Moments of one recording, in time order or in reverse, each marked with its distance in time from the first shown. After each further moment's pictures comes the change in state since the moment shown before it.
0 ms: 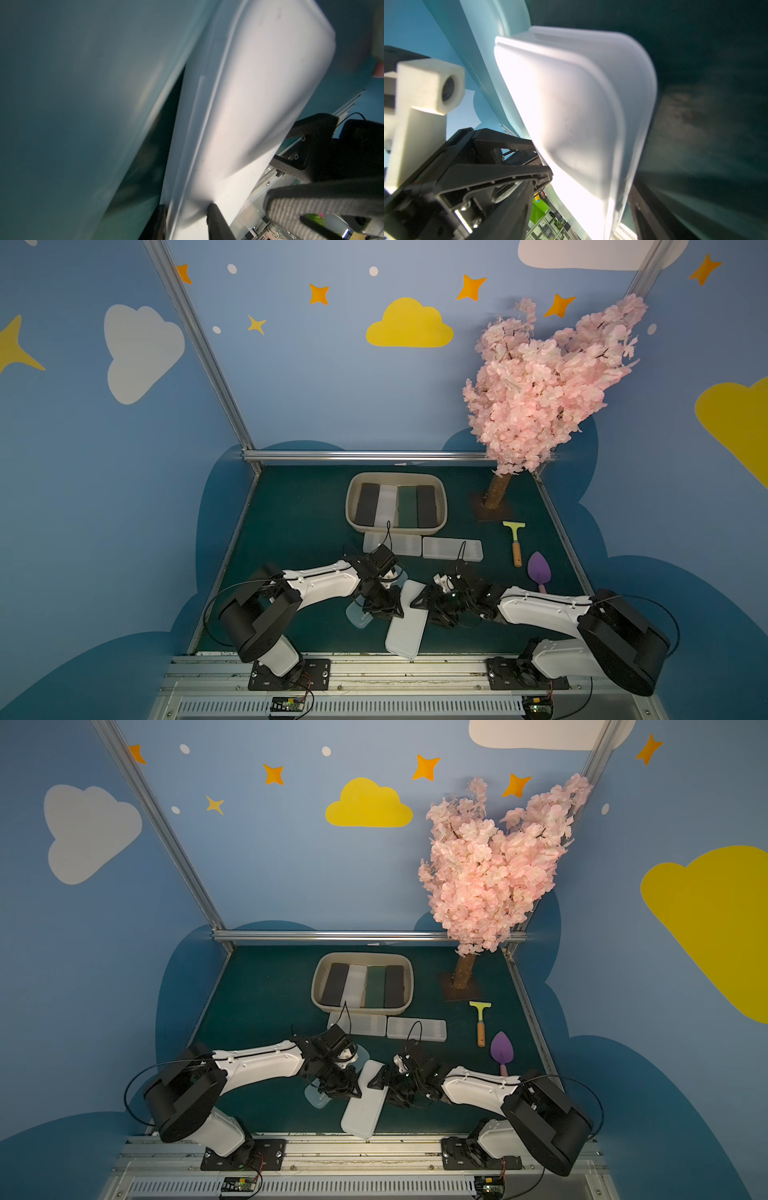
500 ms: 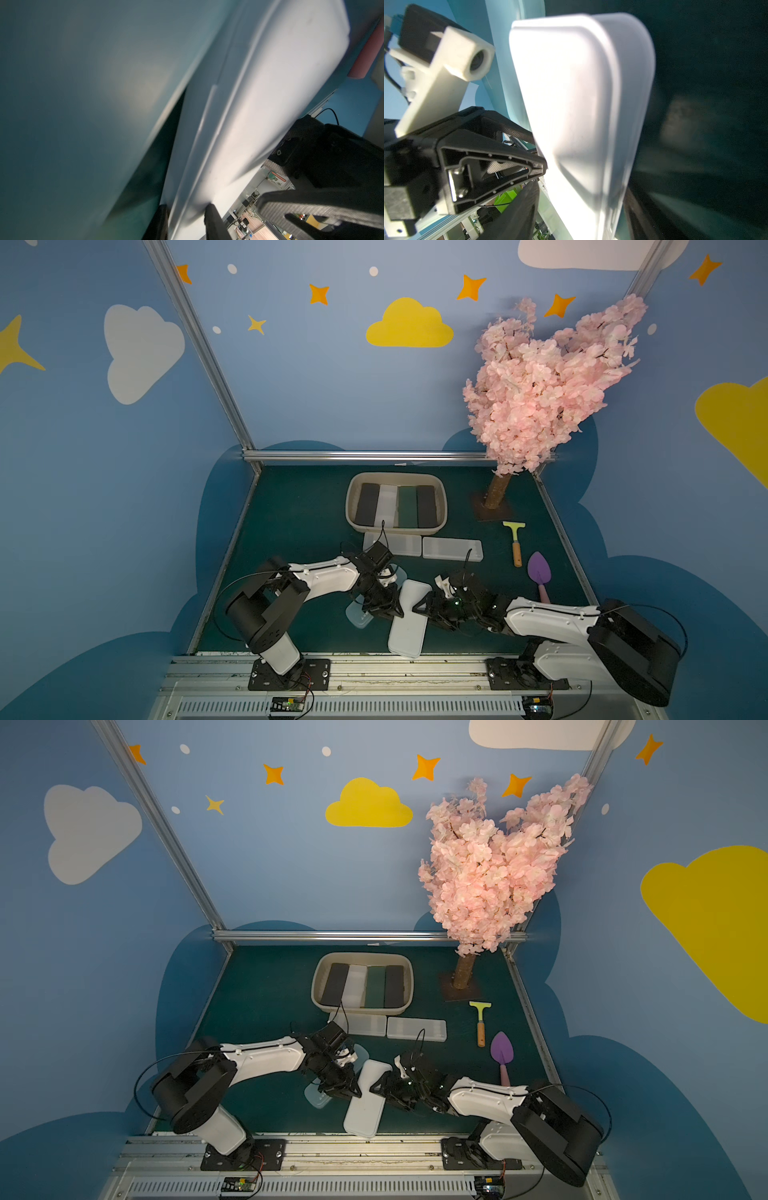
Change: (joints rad) left arm 0.058 0.061 -0.004 0.026 0.135 0.003; right arm 0.048 -0.088 -0.098 0.124 0.079 -0.054
